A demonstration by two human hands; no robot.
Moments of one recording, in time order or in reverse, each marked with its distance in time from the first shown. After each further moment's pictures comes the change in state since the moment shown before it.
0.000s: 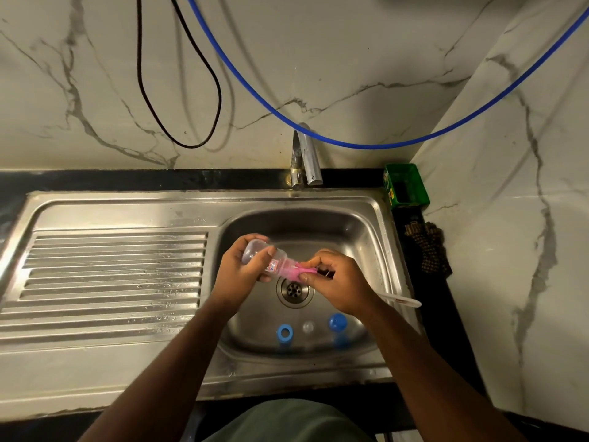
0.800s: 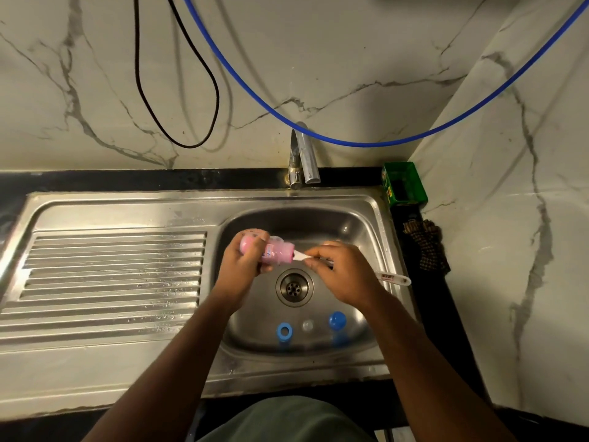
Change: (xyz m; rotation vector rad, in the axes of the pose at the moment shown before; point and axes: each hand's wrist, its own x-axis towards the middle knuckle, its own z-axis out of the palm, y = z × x) left_hand 0.005 0.004 0.007 -0.106 0.010 -0.064; right_hand 0.006 -0.018 -0.018 -0.329 -0.004 -0.104
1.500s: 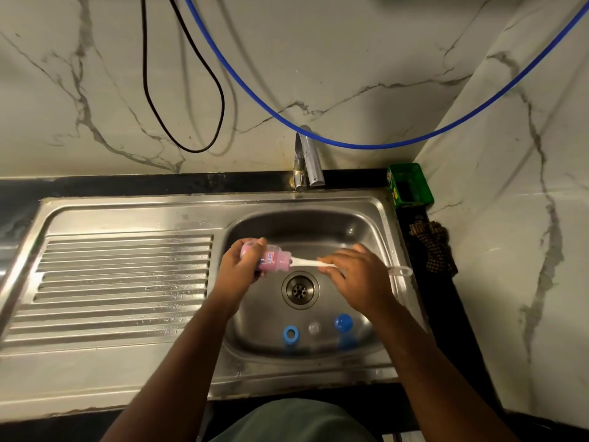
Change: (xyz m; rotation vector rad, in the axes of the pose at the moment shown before) left_hand 0.002 -0.004 -0.011 0.096 0.079 -0.105; right_hand -0.012 0.024 0.006 -0.309 0.200 -0.078
